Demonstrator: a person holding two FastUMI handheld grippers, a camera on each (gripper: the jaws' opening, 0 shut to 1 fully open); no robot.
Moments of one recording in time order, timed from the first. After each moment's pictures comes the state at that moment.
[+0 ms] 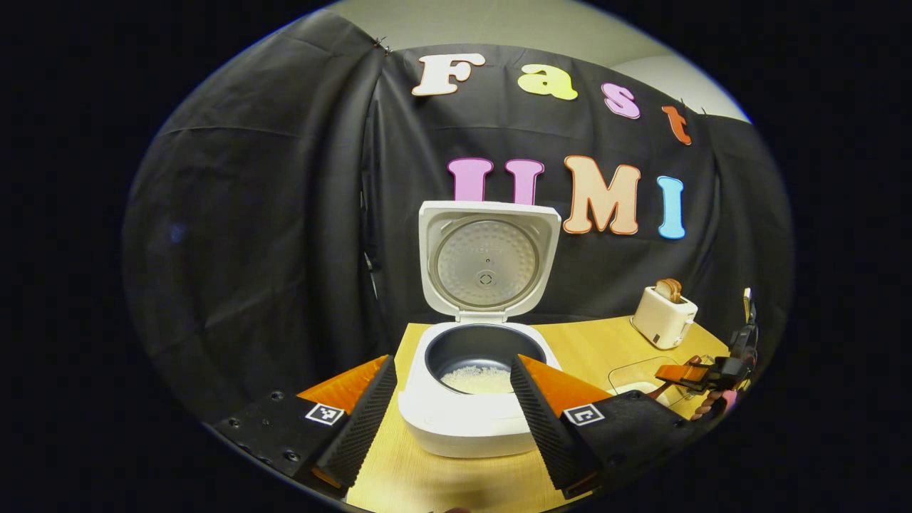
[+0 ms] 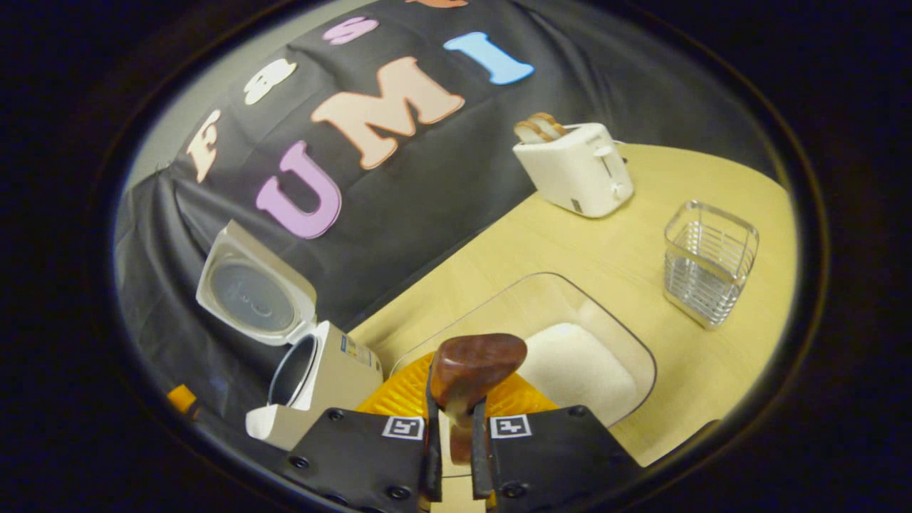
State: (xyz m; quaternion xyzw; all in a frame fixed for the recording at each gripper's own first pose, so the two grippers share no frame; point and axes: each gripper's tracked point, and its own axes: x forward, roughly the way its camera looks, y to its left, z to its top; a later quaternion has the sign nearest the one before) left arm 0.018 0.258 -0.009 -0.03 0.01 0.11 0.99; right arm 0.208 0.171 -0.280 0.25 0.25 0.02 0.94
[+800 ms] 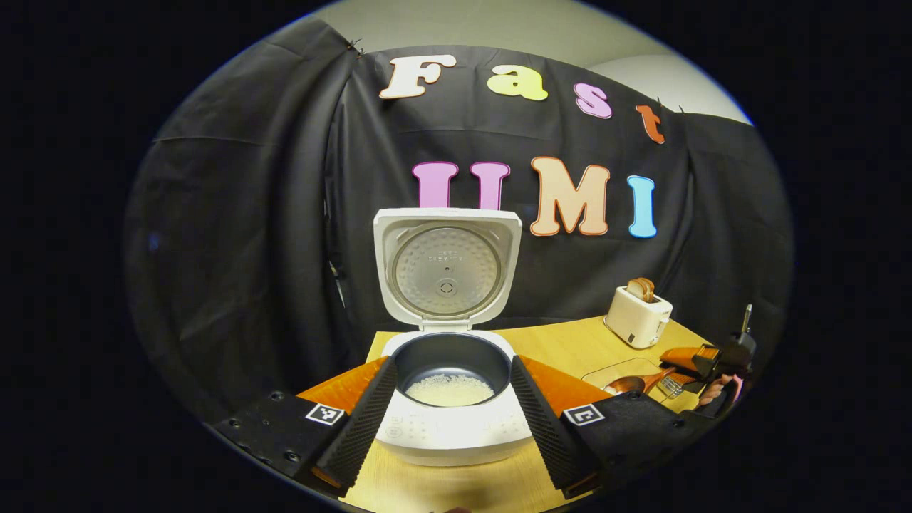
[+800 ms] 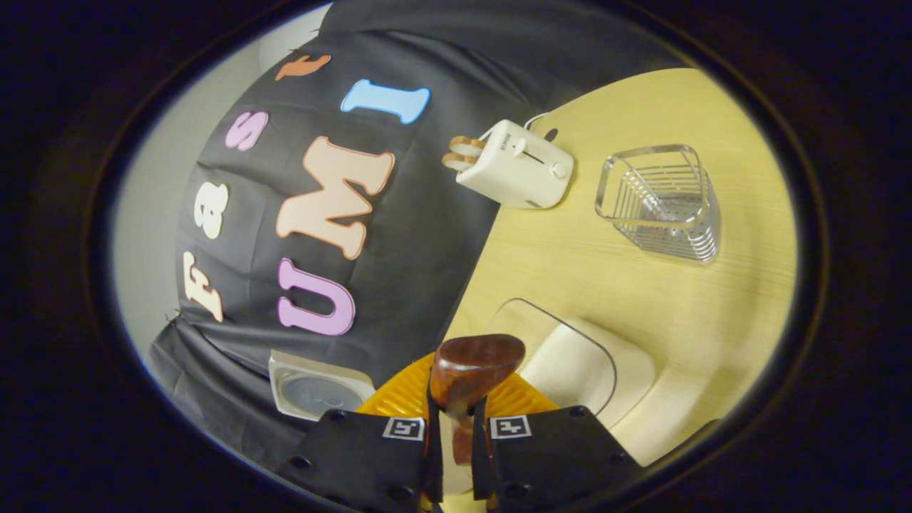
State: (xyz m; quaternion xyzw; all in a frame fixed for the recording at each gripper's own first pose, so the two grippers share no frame) left arm 0.038 0.224 0.001 -0.02 0.01 0.05 1.00; right arm 0.209 0.145 -0.224 0.47 0.18 0.01 0.87
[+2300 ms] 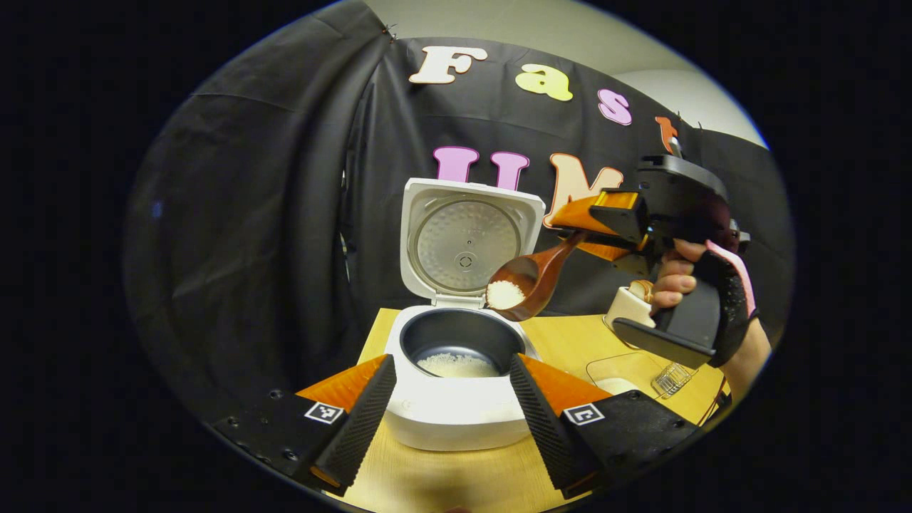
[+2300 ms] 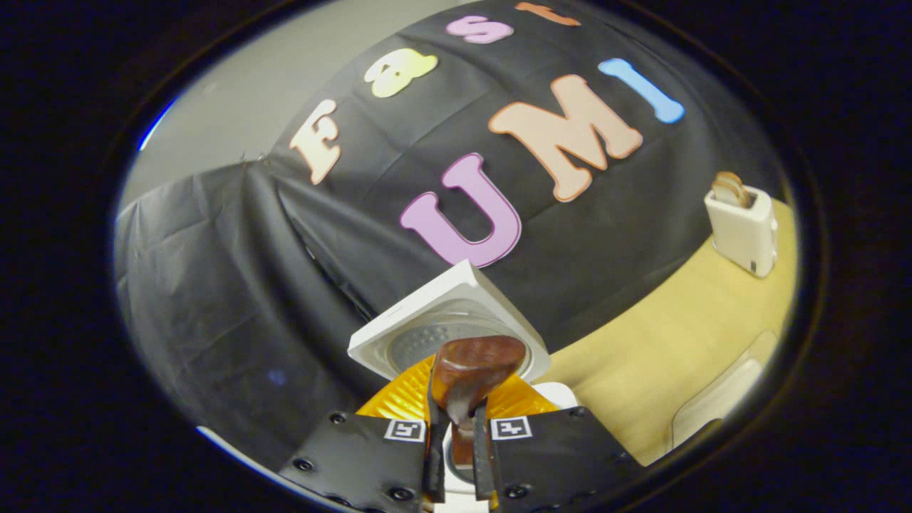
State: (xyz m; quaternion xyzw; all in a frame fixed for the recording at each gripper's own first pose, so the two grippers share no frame) left arm 0.018 0.250 -0.044 -0.07 0.03 0.05 1.00; right arm 0.246 0.487 -0.087 0.17 0.14 0.22 0.95
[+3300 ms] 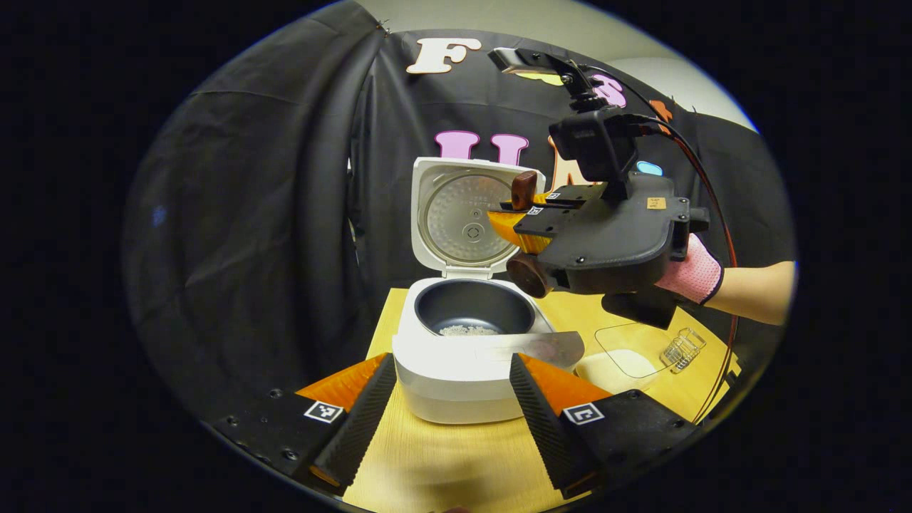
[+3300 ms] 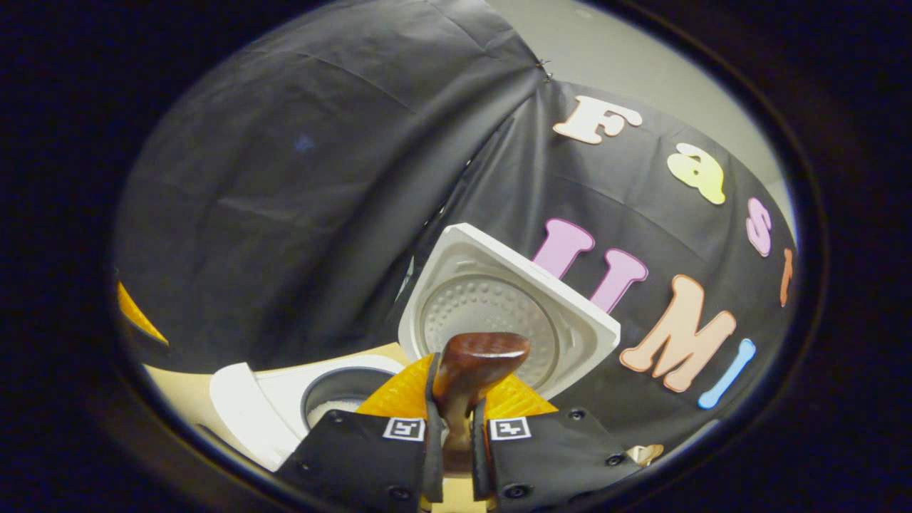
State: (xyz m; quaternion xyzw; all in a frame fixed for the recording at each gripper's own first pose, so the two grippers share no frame) left arm -0.009 0.254 -0.078 -0.05 0.06 0.06 1.00; right arm 0.207 0.557 -0.143 -0.37 -0.04 0.33 0.87
